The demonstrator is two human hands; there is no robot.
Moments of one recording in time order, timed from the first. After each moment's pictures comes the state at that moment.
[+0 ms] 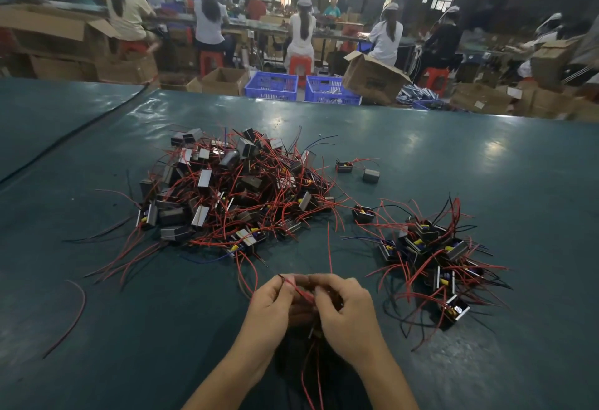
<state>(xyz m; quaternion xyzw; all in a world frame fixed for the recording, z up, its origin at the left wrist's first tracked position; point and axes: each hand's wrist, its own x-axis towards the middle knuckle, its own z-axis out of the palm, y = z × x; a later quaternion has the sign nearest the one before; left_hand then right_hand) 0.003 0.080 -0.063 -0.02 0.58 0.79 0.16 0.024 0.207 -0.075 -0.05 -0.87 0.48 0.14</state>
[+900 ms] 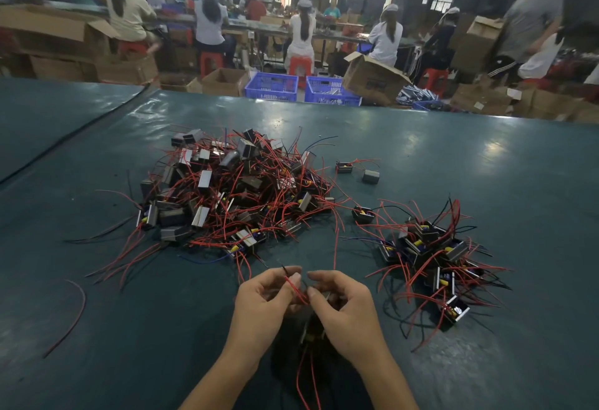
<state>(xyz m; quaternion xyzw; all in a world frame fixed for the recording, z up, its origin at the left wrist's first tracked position) -0.006 0.068 -0.076 0.02 0.64 0.76 0.07 0.023 0.206 -0.075 -0.05 -0.83 0.55 0.13</state>
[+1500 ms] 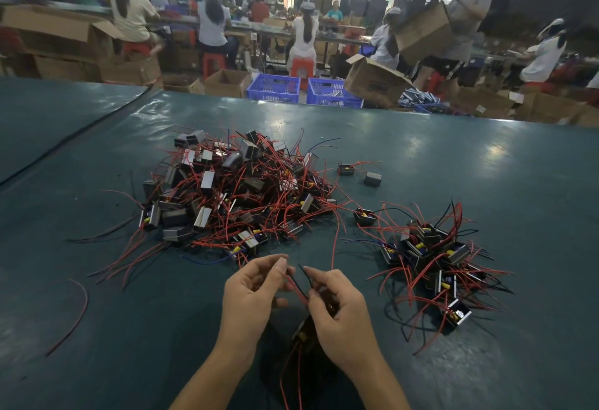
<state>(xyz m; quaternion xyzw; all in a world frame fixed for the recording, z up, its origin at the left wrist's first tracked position) -0.010 0.058 -0.062 0.00 0.61 0.79 0.02 0.025 0.196 -0.071 0.03 -0.82 0.54 0.16</state>
